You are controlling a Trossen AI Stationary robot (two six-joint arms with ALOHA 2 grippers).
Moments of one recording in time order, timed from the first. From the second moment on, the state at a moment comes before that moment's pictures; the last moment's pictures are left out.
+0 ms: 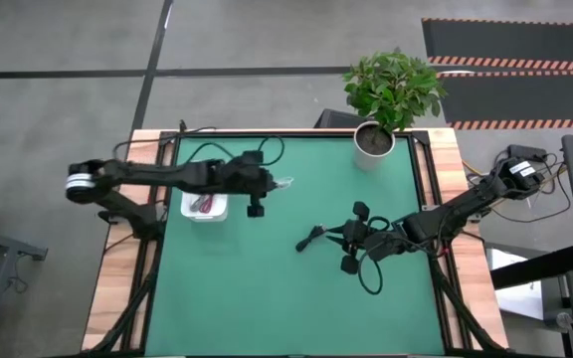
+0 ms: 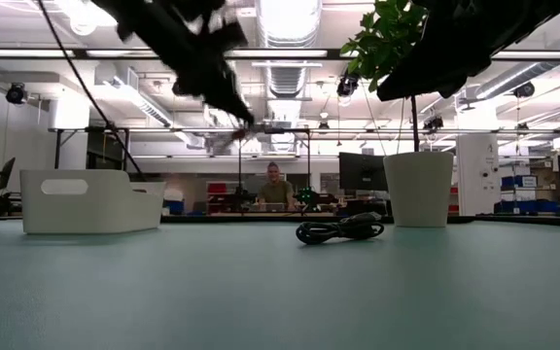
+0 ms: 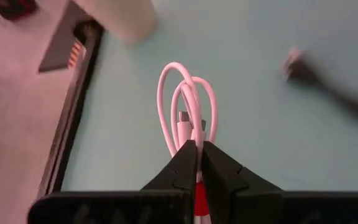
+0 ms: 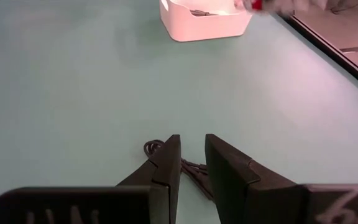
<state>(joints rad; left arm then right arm) 0.17 1.40 0.97 -0.24 -0.15 0.34 0.41 1.31 0.70 -0.02 0.58 0.33</state>
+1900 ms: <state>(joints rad) 0.34 1.43 1.16 -1.27 -0.41 -0.54 0.38 1.03 0.65 0.02 0.52 -0.09</state>
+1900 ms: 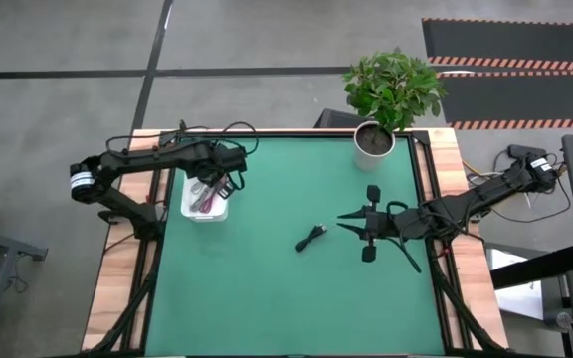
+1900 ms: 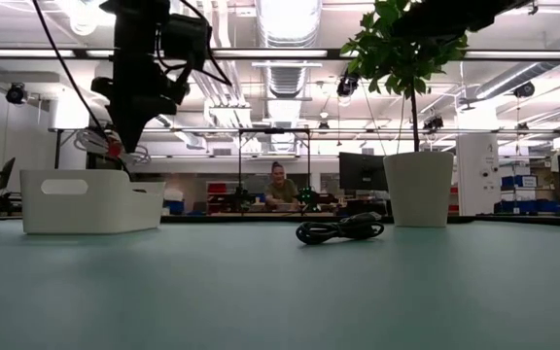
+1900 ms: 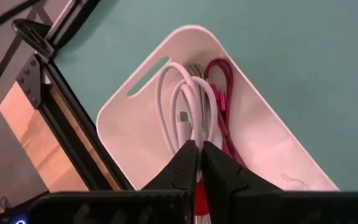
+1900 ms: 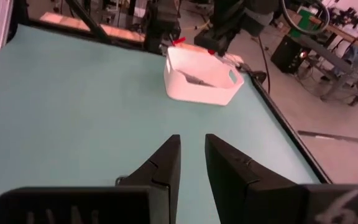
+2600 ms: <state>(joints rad) 0.40 1.50 1.15 -1.27 -0.31 -0.62 0.38 1.02 0.63 -0.10 0.52 -0.03</state>
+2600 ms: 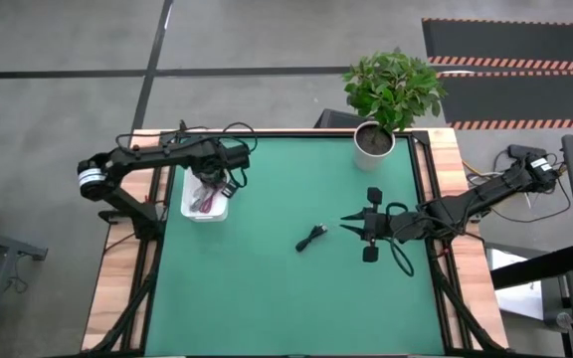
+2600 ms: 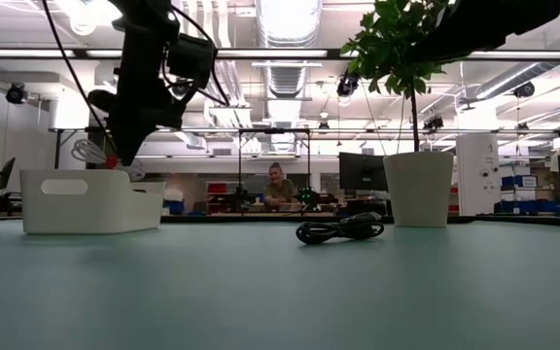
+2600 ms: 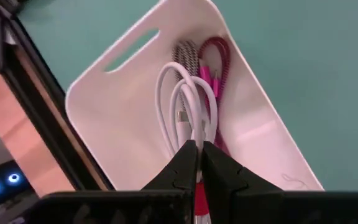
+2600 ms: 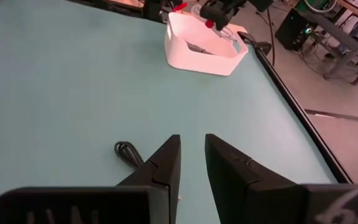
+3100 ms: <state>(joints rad) 0.46 1.50 1.15 -1.26 -0.21 -0.65 0.37 1.00 0.56 -0.05 0.52 -0.03</state>
